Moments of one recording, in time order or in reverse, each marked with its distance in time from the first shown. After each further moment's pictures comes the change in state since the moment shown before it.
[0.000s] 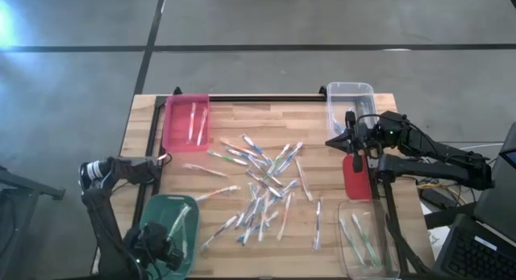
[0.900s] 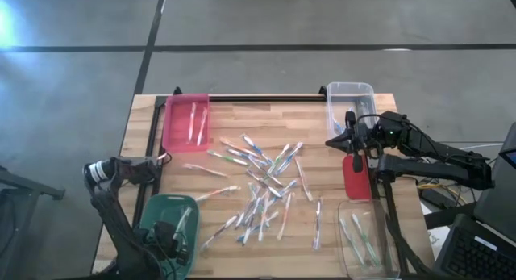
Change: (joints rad) left arm 0.063 0.011 -0.145 0.181 0.089 0.012; right arm 0.000 0.000 0.000 0.000 0.000 0.002
